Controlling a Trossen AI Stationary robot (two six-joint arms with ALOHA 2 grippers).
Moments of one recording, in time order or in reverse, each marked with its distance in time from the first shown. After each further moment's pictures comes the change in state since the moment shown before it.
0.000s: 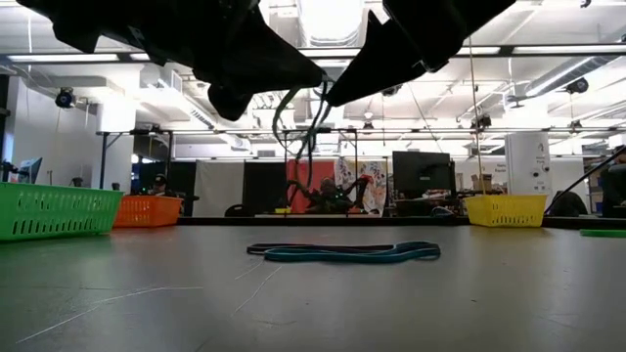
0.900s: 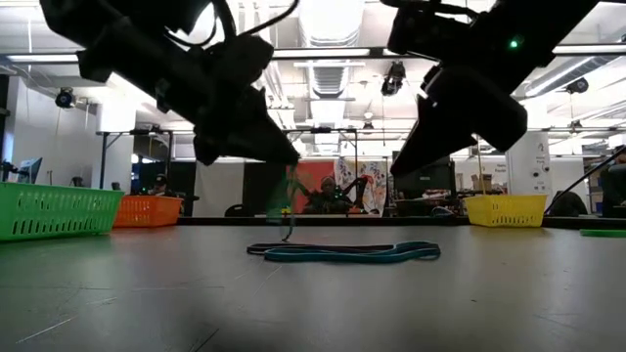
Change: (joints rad) left arm 0.127 0.000 -0.041 -0.209 -0.102 -0.215; right arm -0.010 0.000 -0.061 -0.320 -0.054 0.271
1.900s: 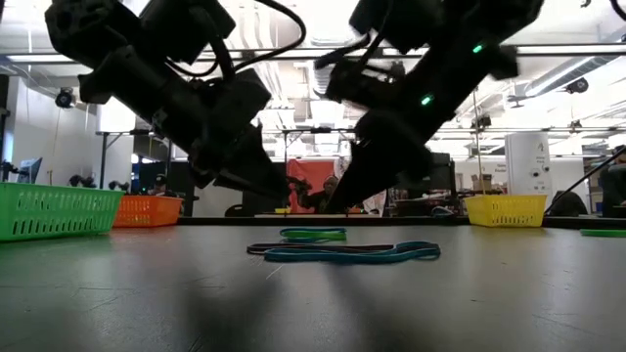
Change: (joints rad) left arm 0.018 0.070 -0.024 0.004 0.027 0.002; right arm -0.232 0.090 -0.036 0.386 -0.333 -0.306
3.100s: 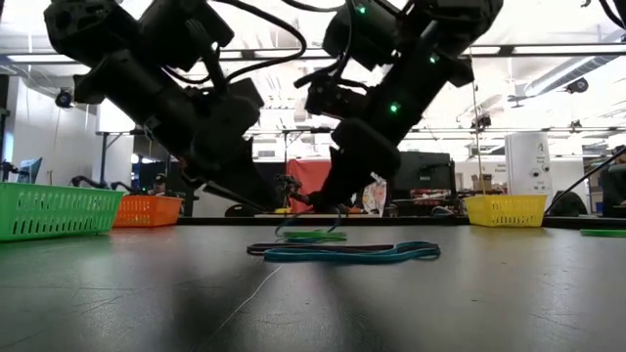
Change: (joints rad) left arm -0.005 -0.001 0.000 -0.080 -0.001 0.009; right arm -0.122 0.039 0.091 -0.078 -0.130 -0.093
